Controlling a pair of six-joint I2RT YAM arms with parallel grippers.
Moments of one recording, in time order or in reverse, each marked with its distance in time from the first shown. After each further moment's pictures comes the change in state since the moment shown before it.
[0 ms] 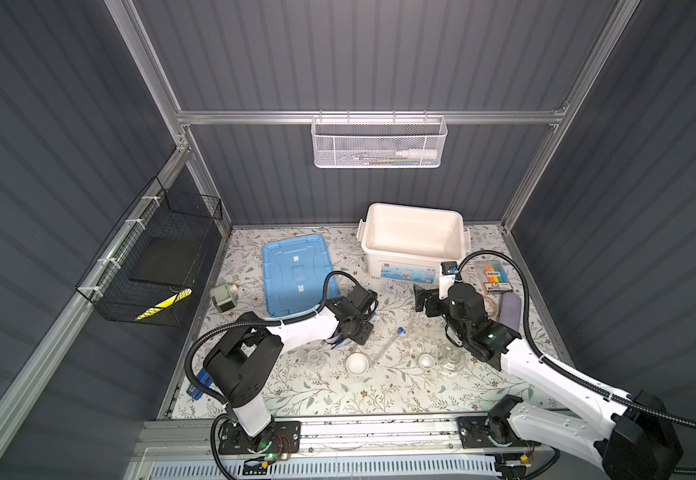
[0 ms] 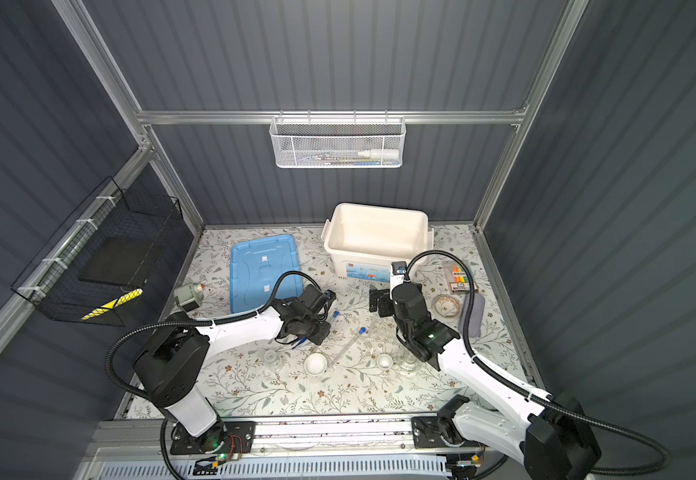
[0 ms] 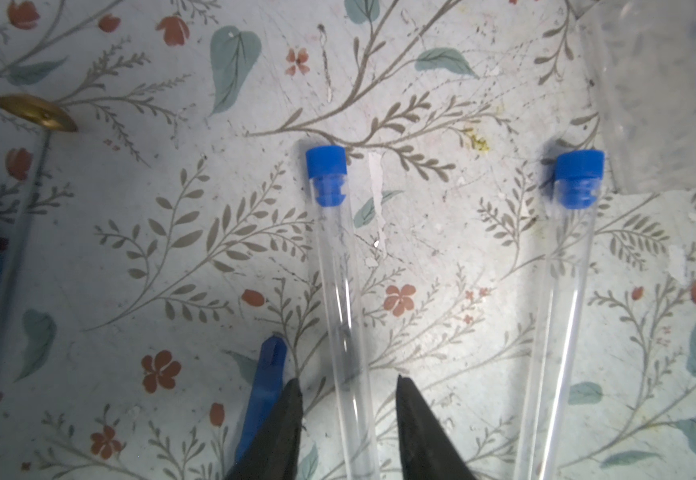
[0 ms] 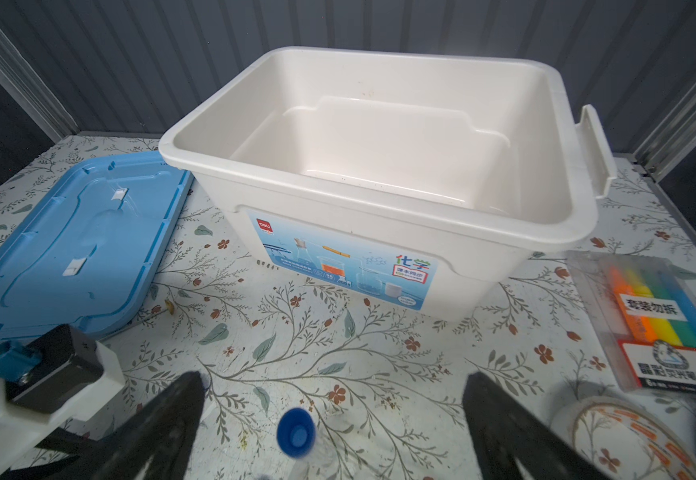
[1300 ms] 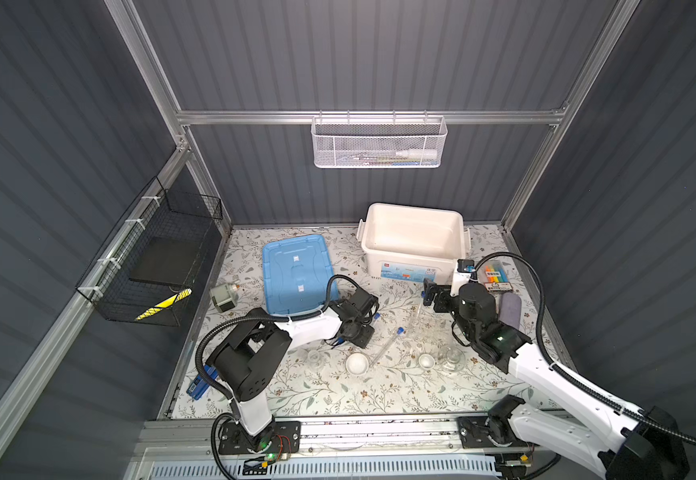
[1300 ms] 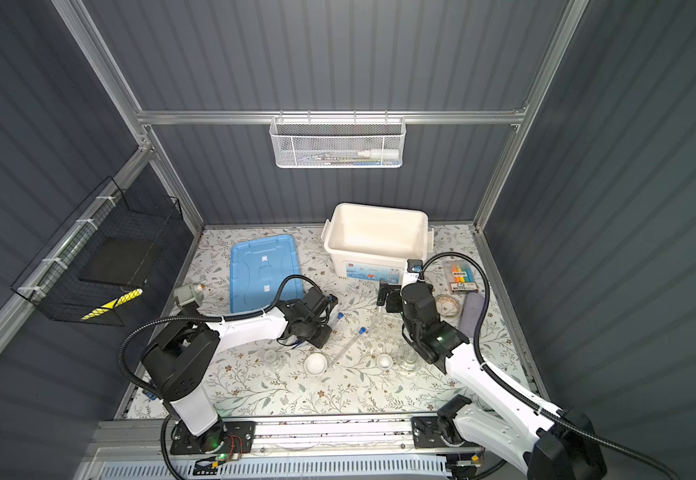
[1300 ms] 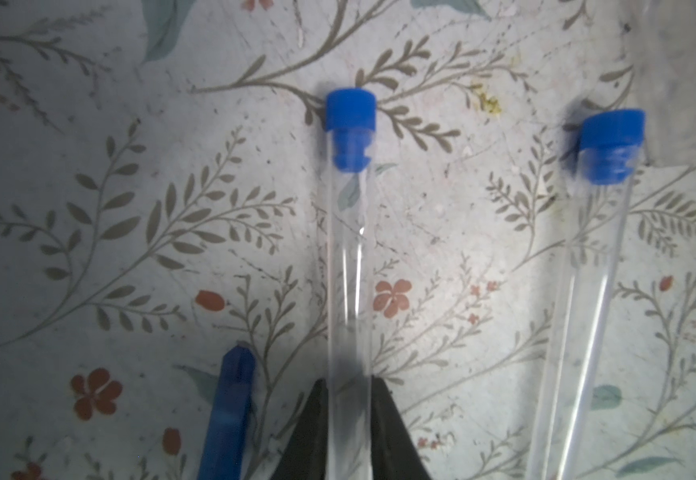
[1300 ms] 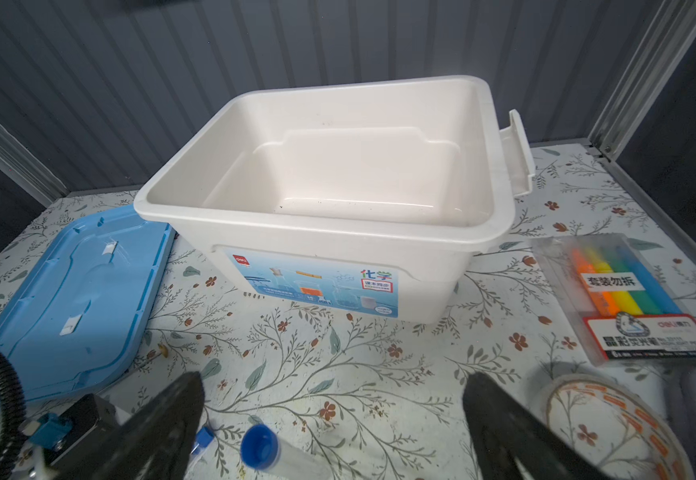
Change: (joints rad) left arm 0.000 0.058 0.000 0.013 0.042 0.001; right arm -0.062 -0.071 -0.008 -0.020 0.014 0.098
